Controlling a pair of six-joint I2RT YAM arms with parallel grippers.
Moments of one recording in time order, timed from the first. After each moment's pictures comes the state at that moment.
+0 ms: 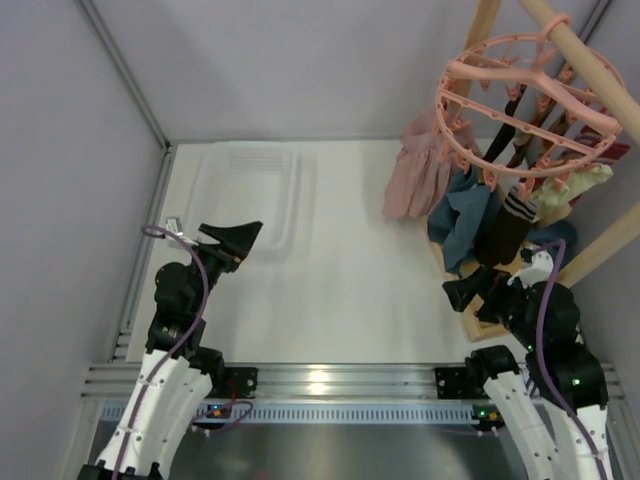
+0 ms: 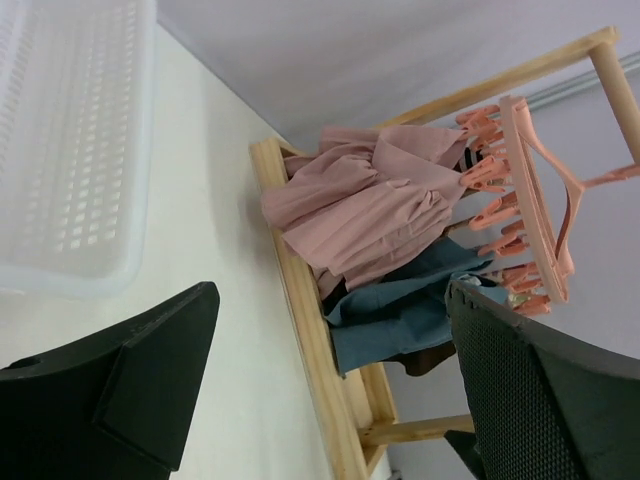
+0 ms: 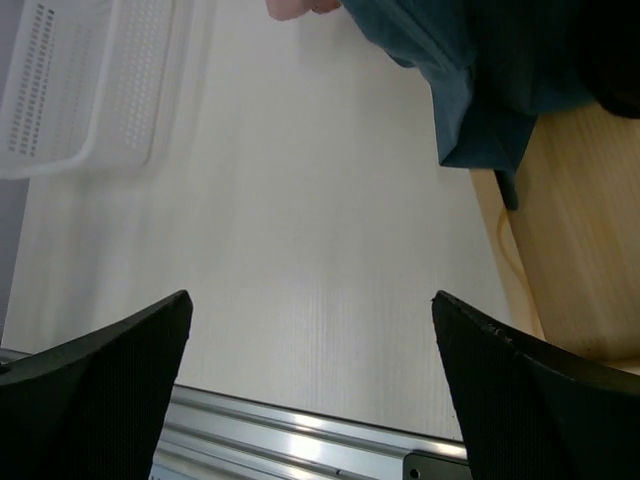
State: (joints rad) left arm -0.18 0.45 0.41 0.10 0.20 -1.06; right arm 0.20 0.24 0.76 -0.97 -0.12 0.52
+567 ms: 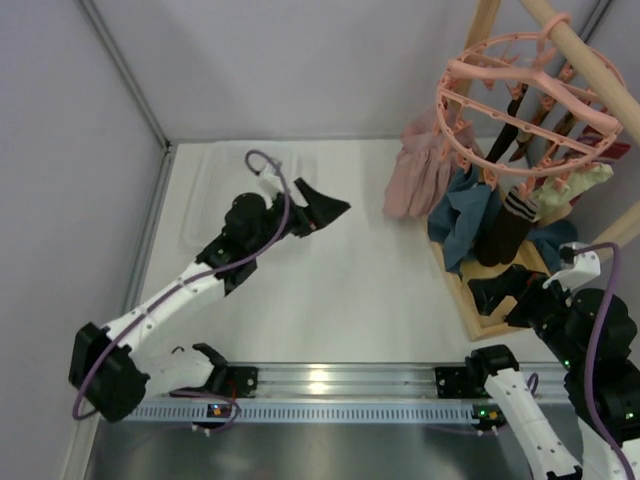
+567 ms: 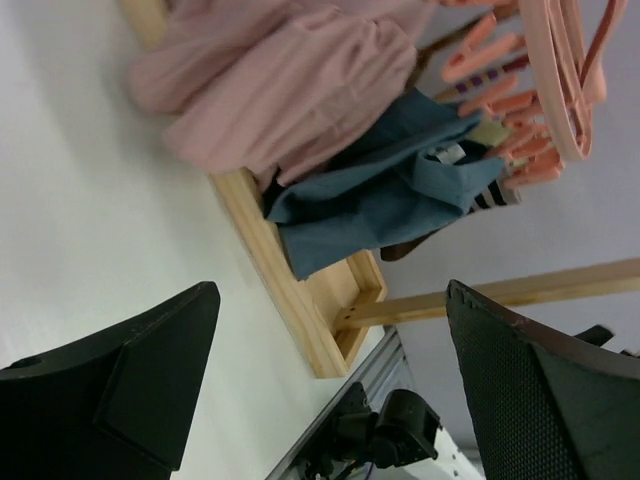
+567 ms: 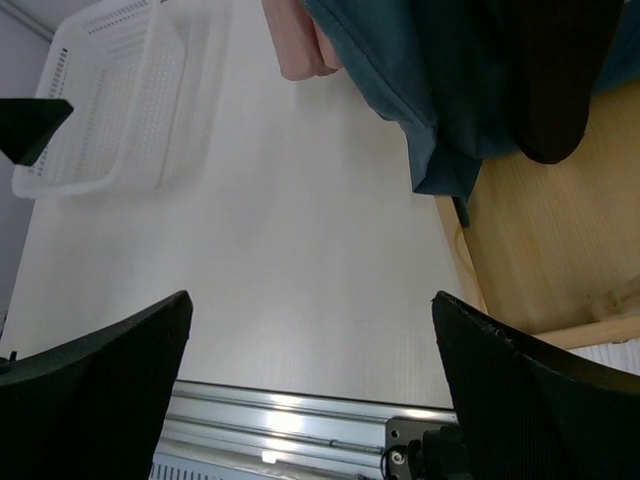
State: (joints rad) left arm -0.54 1.02 0.73 0.17 0.22 -1.02; right arm 0.20 0.34 1.13 -1.17 -0.03 0.45
